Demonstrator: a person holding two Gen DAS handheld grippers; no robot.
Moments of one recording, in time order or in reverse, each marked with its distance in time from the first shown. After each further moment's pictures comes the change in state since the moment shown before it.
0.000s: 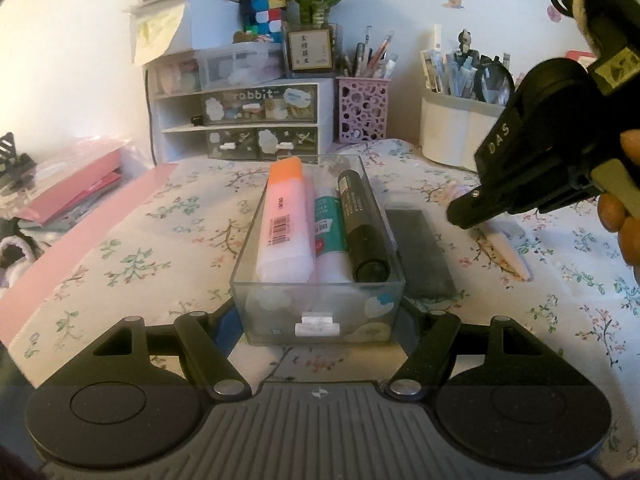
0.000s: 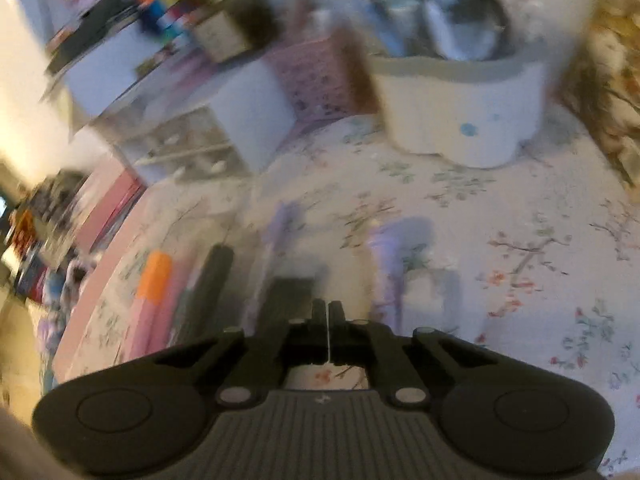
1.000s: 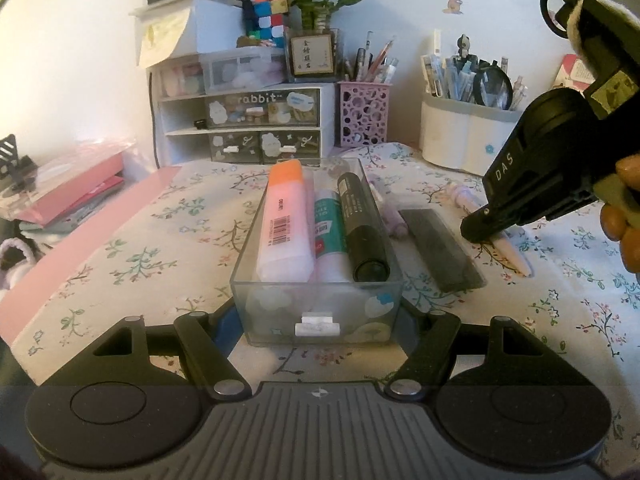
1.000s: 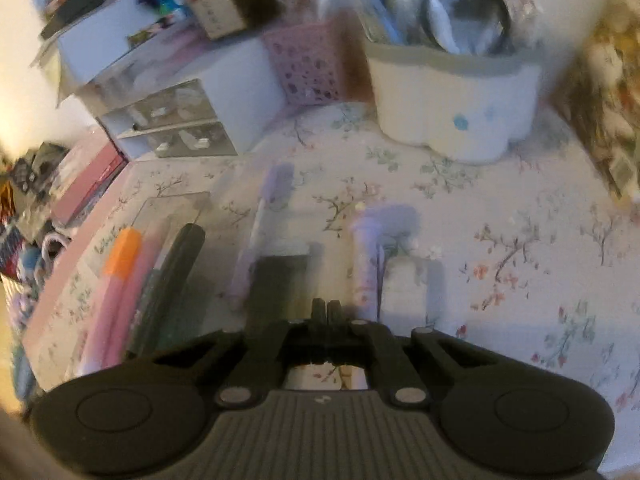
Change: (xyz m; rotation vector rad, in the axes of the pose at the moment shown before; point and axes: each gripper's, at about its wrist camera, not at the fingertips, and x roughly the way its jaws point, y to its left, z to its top) left arm -0.002 0.006 -0.005 -0.001 -0.023 -0.007; right arm 0.001 0.000 -0.005 -0.068 0.021 -0.096
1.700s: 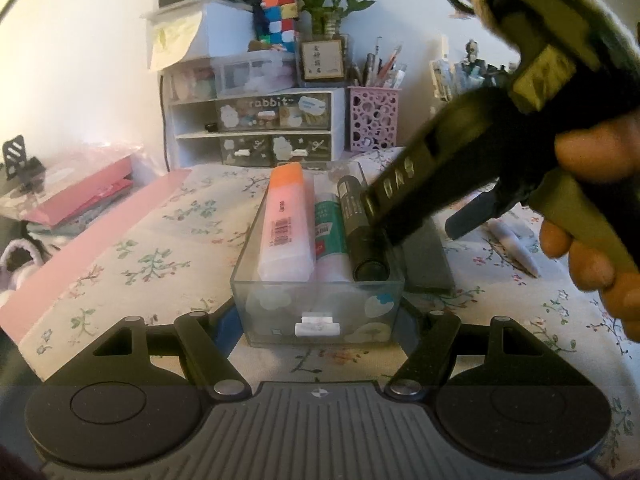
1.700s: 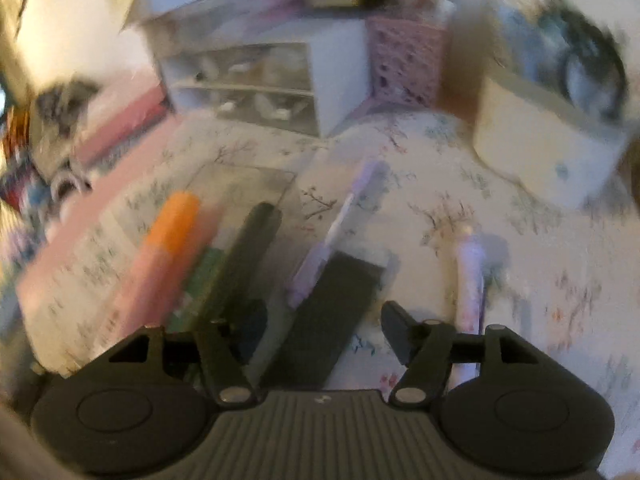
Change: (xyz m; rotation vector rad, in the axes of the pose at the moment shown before) left arm -0.001 0.006 -0.002 -0.012 -0.012 0.018; right arm 0.026 0.068 -0.001 -0.241 0.025 -0.020
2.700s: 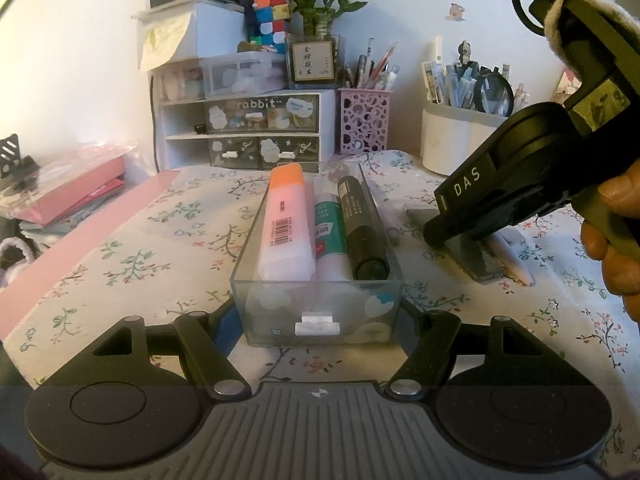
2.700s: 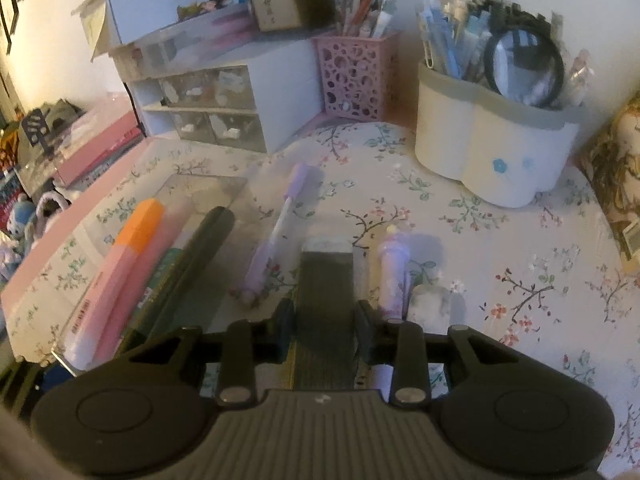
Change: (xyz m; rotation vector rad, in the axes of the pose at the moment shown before) left arm 0.004 -0.012 -0.001 -0.002 -0.015 -0.013; right arm -0.017 -0.044 -0.016 0.080 -0.077 -0.012
